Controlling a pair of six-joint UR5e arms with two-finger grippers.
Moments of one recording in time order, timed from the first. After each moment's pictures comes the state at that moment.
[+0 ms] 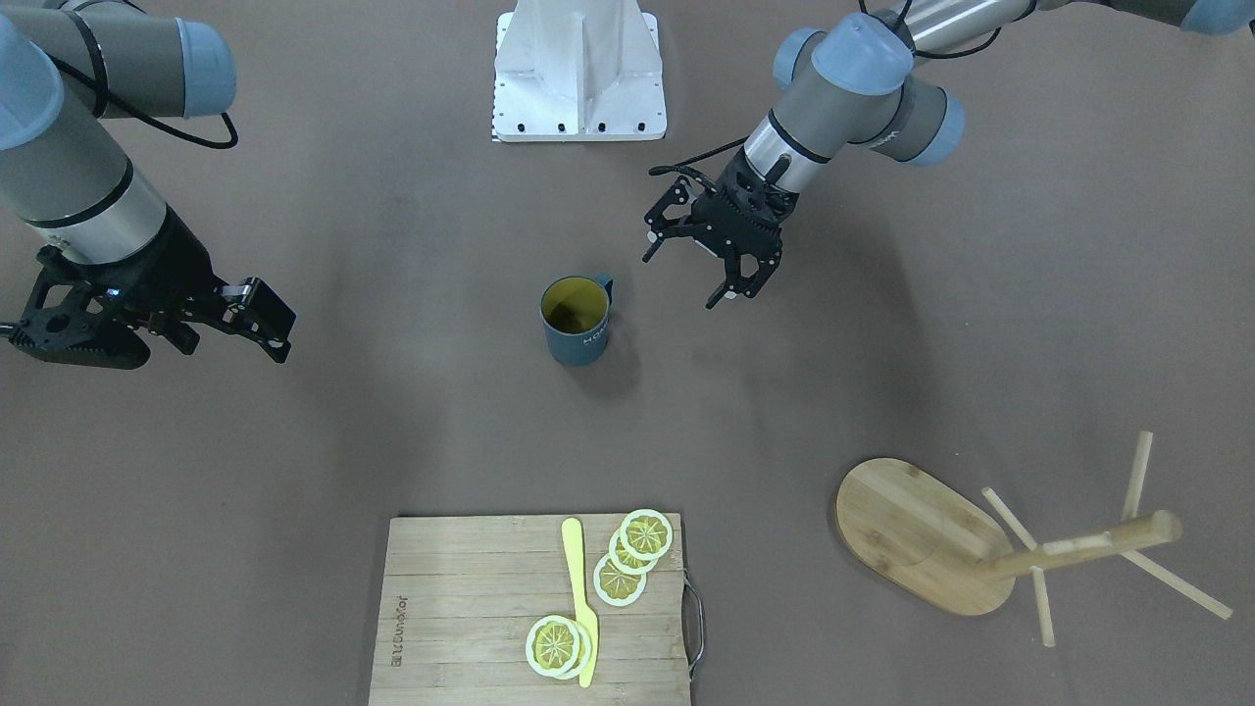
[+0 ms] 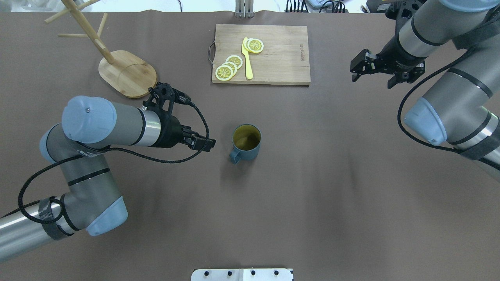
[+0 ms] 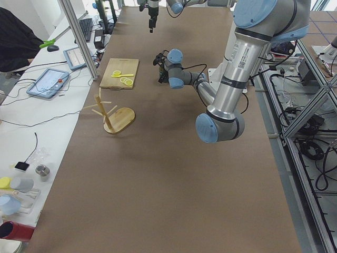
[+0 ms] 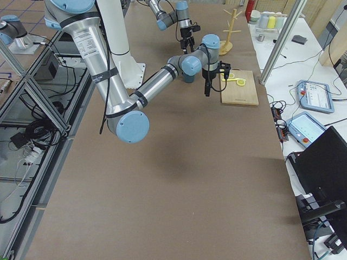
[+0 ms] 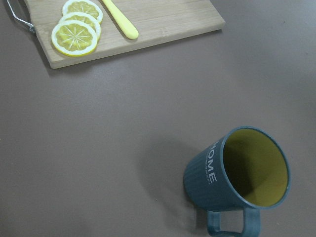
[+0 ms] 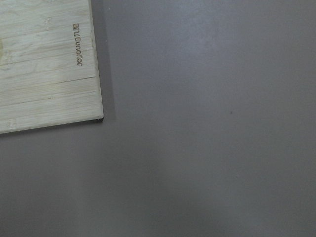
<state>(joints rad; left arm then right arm) -0.56 -2.00 -1.74 -2.29 -1.86 -0.82 0.98 -1.14 1.84 -1.61 2.15 1.01</state>
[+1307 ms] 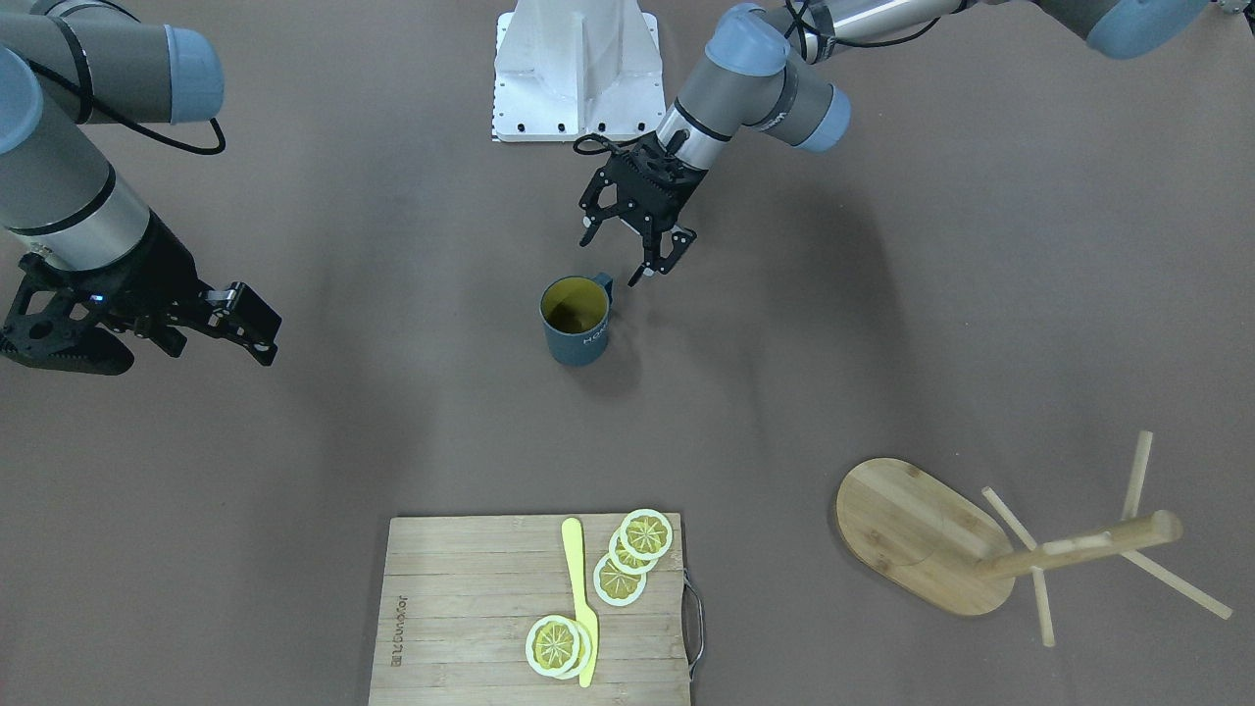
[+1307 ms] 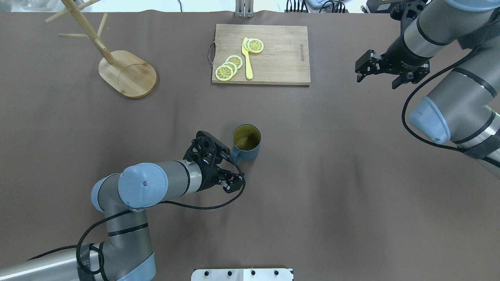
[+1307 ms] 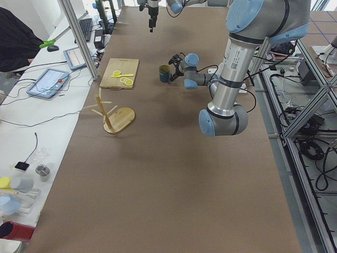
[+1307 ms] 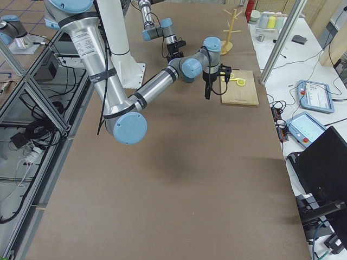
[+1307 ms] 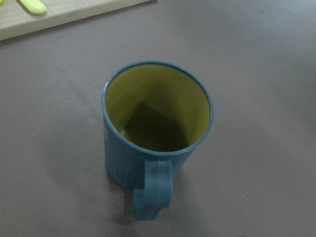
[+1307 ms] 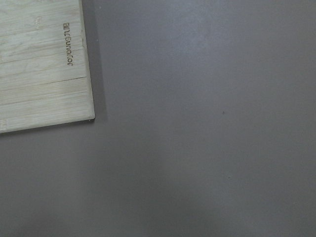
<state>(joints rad) -0.33 -2.07 -1.64 -2.34 -1.55 -0.74 0.99 -1.15 1.83 -1.61 2.16 1.00</state>
